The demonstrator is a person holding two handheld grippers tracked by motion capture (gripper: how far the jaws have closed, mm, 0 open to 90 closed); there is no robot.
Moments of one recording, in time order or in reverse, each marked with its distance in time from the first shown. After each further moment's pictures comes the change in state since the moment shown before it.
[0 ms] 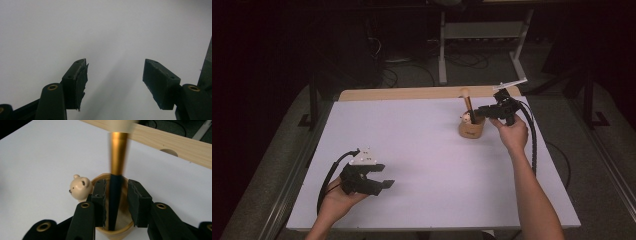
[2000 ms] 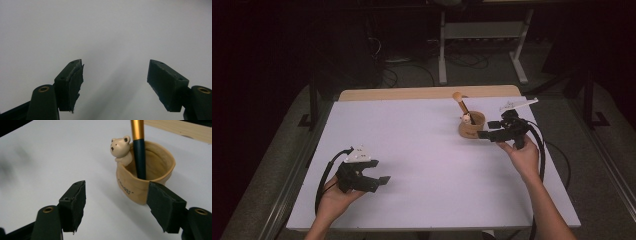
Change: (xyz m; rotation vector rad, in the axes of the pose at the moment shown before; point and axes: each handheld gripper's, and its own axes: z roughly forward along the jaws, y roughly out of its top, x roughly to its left) left arm 0.013 -0.009 -0.002 -0.025 0.062 -0.051; right arm 0.038 -0.051 -0.035 -0.008 0.035 -0.042
